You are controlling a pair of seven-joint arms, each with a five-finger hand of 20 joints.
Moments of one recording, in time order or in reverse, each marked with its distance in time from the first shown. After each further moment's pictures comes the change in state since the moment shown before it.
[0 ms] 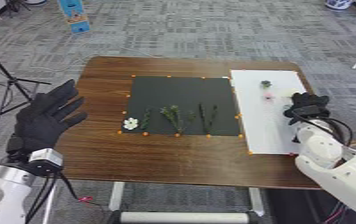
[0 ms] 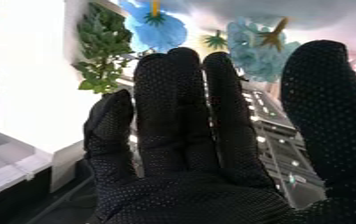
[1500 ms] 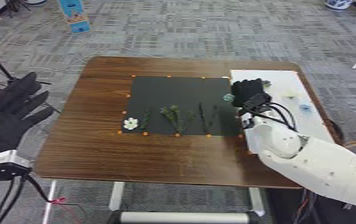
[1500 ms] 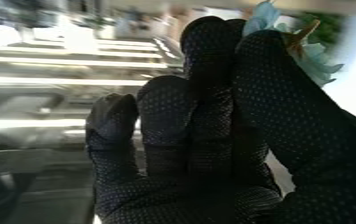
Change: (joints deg) left arm 7.1 -0.9 -11.1 -3.2 -0.2 1.2 2.1; right arm 19.1 -10.4 -23.4 2.0 2.3 15.4 -13.3
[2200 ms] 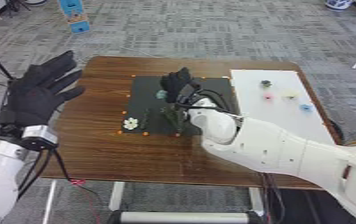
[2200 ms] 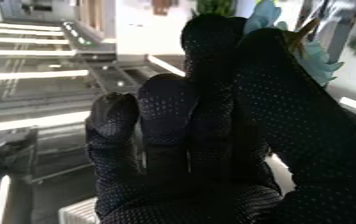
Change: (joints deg) left arm -15.7 8.6 12.0 5.5 -0.2 -2.5 -1.3; right arm 12.1 -21.7 -12.9 7.9 0.8 -3.3 -3.9
